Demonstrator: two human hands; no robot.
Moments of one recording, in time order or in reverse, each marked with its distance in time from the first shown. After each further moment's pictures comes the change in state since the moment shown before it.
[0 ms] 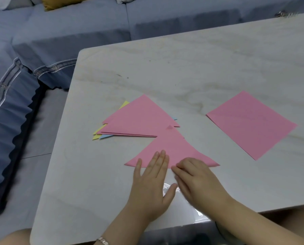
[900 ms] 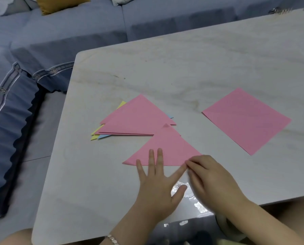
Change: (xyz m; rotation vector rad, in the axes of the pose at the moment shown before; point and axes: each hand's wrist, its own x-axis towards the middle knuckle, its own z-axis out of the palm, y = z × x) left_hand 0.001 0.023 -0.001 0.147 -0.059 0.004; right_hand -0.020 0.012 -0.020 0.028 0.055 0.240
